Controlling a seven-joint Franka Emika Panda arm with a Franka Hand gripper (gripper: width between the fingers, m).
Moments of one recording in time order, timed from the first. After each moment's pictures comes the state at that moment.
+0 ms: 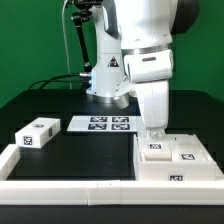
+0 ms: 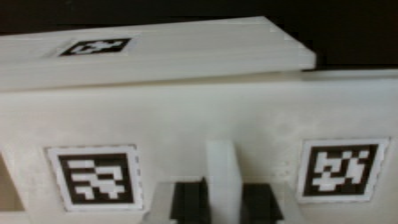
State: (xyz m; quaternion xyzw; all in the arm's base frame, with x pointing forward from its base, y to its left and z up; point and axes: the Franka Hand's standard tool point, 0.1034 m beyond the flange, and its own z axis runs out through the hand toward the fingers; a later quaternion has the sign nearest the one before) arm 0.548 0.064 0.060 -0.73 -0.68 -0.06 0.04
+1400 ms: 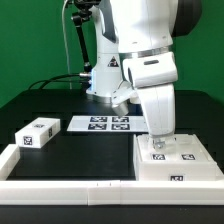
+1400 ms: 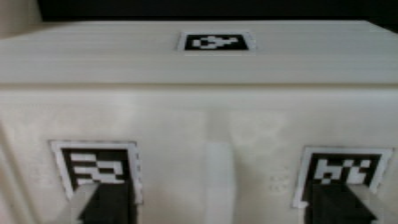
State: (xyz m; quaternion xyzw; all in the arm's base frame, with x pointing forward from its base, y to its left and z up) arm 0.579 0.061 0.061 -0.70 -0.71 -0.07 0.04
